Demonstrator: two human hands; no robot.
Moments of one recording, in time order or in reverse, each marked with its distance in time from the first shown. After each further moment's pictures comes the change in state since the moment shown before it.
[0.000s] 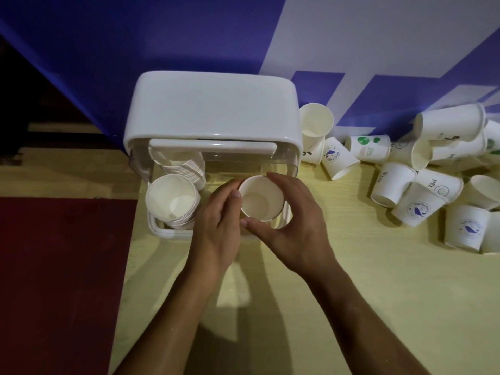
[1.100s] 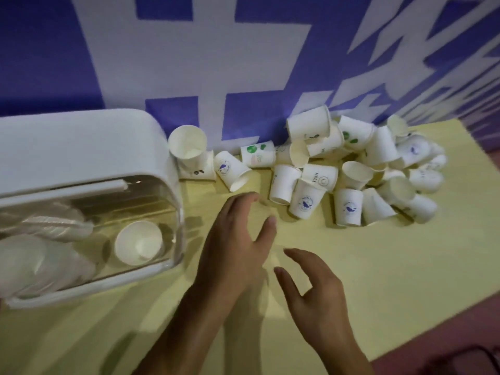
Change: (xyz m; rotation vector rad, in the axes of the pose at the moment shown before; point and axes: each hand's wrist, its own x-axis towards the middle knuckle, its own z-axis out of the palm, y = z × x) left_hand -0.033 0.064 0.170 0.460 -0.296 0.309; right_hand -0.122 0.050 -0.154 -0.282 0.213 0.480
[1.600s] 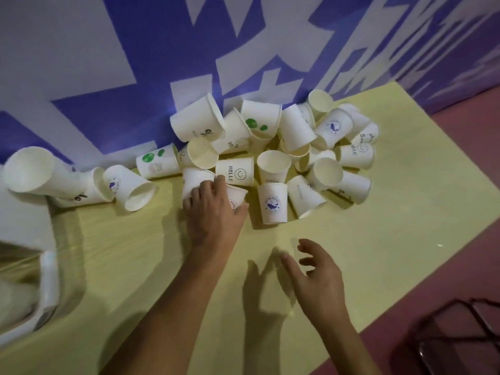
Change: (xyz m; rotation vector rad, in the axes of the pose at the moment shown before) left_hand 0.090 0.026 0.200 0.635 0.048 0.083; right_hand 0.045 0.149 -0.088 0.088 0.071 0.541
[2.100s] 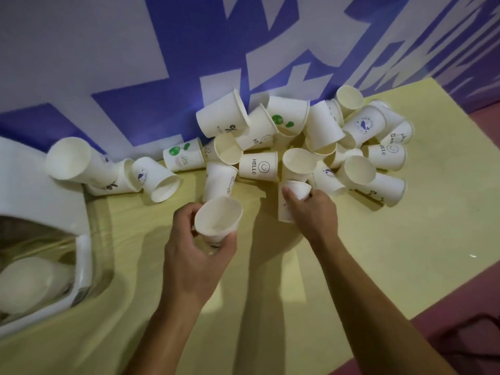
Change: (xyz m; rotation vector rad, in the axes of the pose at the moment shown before) left_hand -0.075 -0.058 -0.066 -0.783 0.040 -0.260; right_hand 0.110 -0.063 0.049 -0.124 0.009 0.061
